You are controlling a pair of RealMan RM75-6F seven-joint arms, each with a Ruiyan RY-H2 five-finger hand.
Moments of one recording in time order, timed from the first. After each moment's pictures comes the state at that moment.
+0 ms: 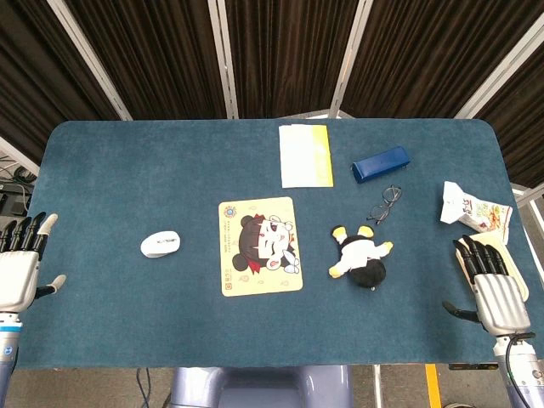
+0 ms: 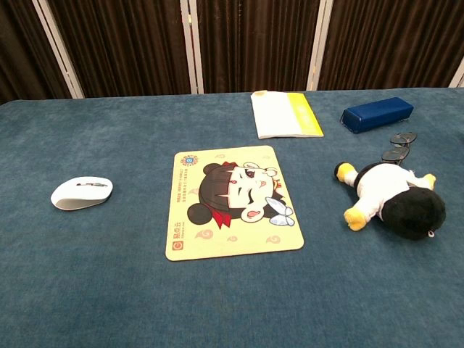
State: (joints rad) left arm -0.18 -1.14 -0.10 -1.71 1.34 1.42 0.31; right arm 0.13 -1.10 0.06 -1.66 -1.46 1.39 -0.02
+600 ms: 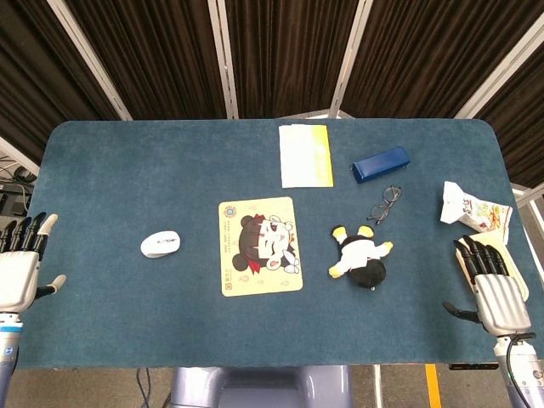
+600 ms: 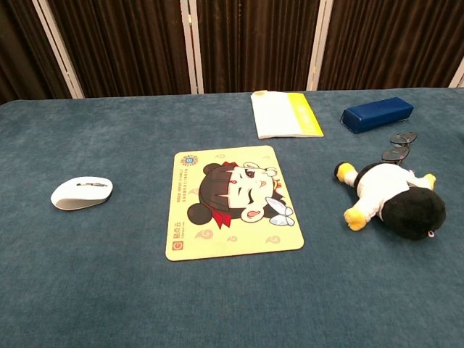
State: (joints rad) left arm -0.18 -1.14 -0.09 -1.71 1.34 1.43 0.32; right arm 0.13 -1.10 0.06 -1.65 -1.46 1.39 -0.01
